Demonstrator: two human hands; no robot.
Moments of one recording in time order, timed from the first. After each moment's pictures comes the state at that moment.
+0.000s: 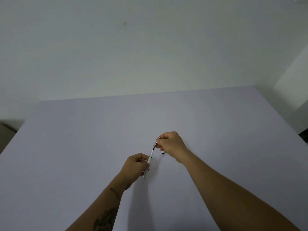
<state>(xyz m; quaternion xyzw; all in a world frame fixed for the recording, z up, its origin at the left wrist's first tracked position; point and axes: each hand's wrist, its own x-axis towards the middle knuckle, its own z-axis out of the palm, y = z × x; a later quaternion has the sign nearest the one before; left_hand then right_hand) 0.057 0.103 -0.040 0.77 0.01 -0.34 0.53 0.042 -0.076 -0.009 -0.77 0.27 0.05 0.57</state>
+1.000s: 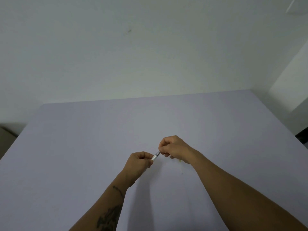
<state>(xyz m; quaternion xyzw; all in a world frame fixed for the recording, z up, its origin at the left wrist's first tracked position) 0.060 0.115 -0.022 0.78 -0.04 -0.31 0.54 0.030 -0.072 0.004 -0.81 0.21 0.15 0.53</state>
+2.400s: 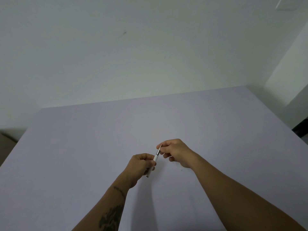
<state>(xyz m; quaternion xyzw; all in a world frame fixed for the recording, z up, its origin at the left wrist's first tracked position) 0.048 0.115 -0.022 0.74 -0.02 -0.36 0.56 0.008 -0.066 -0.003 -0.72 0.26 0.12 0.64</state>
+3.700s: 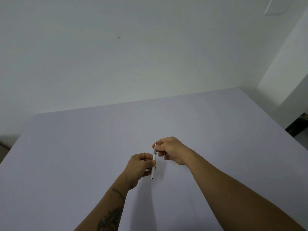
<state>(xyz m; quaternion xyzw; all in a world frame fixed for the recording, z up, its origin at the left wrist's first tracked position) 0.053 0.100 -0.014 0.71 -0.03 -0.37 0.60 0.023 -0.069 0.014 -0.69 0.26 0.14 0.66</state>
